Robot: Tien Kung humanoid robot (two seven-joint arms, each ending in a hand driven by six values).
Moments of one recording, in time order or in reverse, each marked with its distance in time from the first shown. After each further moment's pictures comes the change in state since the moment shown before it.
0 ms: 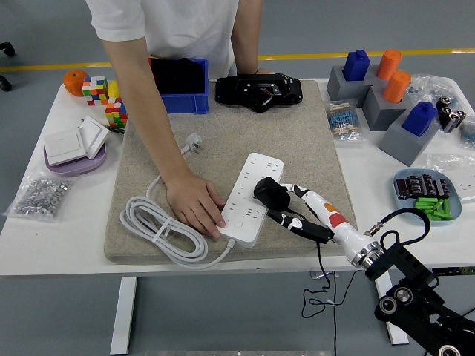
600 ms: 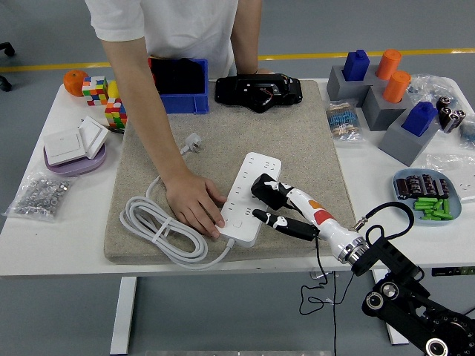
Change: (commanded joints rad) left arm 0.004 -0.004 0.005 0.000 -0.007 0.000 -0.002; right arm 0.057 0.029 -0.050 -0.021 0.000 0.001 -0.021
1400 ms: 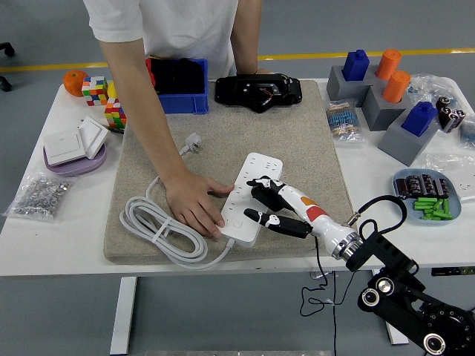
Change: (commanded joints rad) left arm 0.003 -0.004 -0.013 0.000 0.008 0.001 0.002; right arm 0.047 -0.004 -0.056 0.010 0.017 0.007 -0.014
